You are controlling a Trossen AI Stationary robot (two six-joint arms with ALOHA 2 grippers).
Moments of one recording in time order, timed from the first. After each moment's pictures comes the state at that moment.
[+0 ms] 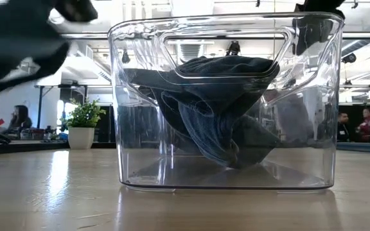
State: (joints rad) left arm -0.39 1.42 1.35 -1.19 0.07 -0.23; right arm 0.53 1.50 1.15 -0.70 0.28 0.82
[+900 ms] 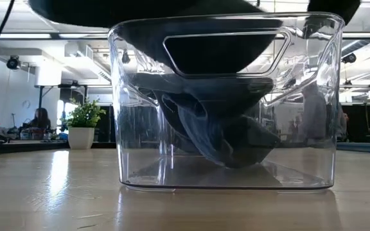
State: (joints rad) left arm -0.11 1.64 1.75 -0.88 0.42 -0.93; right arm 0.59 1.40 1.15 -0.80 0.41 0.91
